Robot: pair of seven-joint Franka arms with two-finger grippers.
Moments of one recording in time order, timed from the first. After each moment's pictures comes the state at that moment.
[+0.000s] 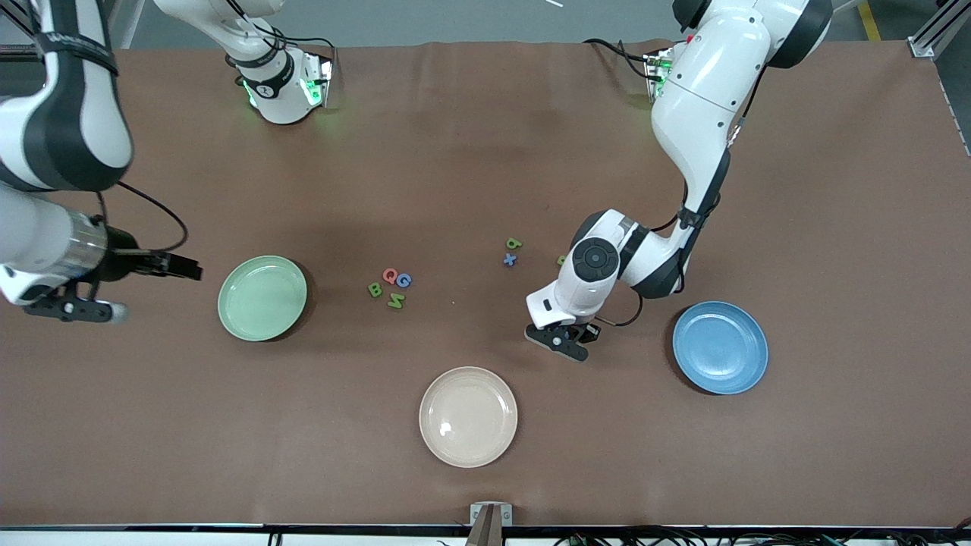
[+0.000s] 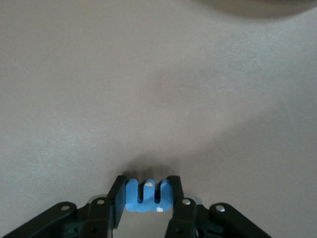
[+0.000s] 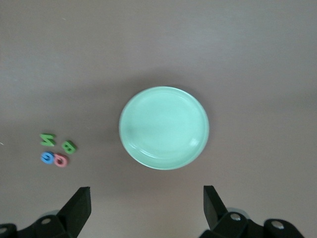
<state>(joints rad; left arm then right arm) -0.47 0.81 -0.09 -1.58 0.14 2.49 -0.17 0.06 0.25 -0.03 -1.62 0.09 1.73 0.16</state>
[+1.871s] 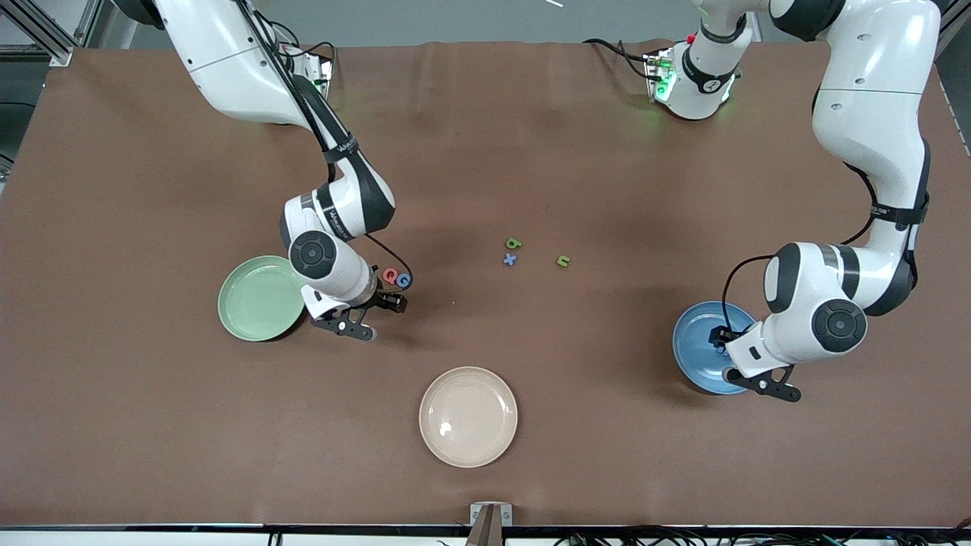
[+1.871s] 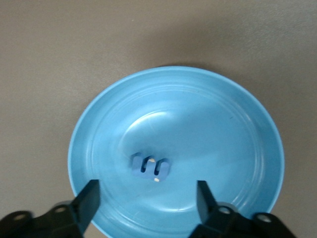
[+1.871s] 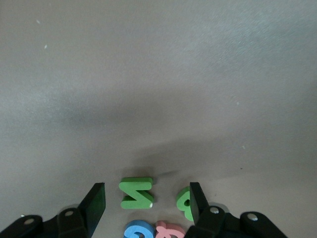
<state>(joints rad) 0.00 0.69 -0.09 -1.59 0.15 2.17 0.18 0.49 0.60 -0.02 -1.81 0.14 2.37 0.64</state>
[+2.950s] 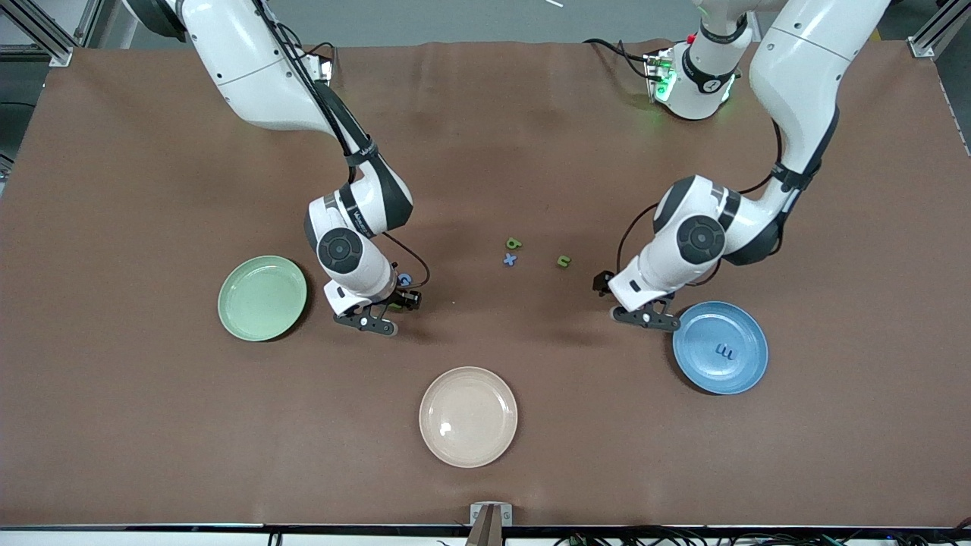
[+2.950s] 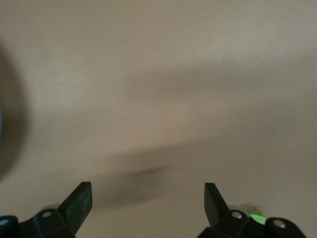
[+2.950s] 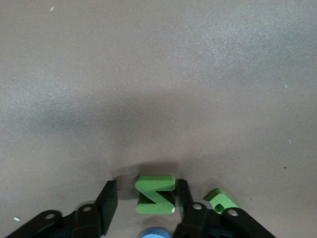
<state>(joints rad) -0.01 0.51 -0.42 -2.02 0.15 2.49 -0.29 0.53 0.65 -0.02 -1.82 0.14 2.44 0.66</state>
